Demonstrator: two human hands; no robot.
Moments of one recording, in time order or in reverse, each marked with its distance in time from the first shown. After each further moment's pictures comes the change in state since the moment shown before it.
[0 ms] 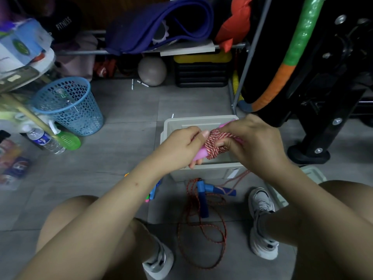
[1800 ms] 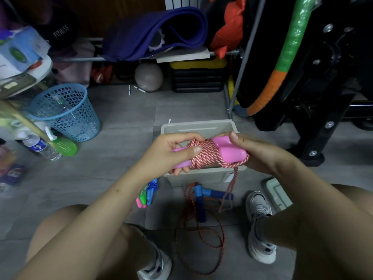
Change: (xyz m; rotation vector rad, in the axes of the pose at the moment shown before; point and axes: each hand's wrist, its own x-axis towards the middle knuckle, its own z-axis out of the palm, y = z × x) left_hand -0.017 -0.003 -0.013 -0.376 -0.037 0.049; right_hand -0.001 0.028 -0.005 1.280 -0.652 0.821
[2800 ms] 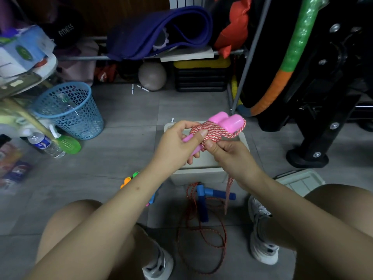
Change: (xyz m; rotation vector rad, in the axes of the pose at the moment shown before) left_hand 0.022 -0.009 0.016 0.090 0.344 -0.005; right_hand 0.020 0.021 0.054 -0.360 0.478 -0.191
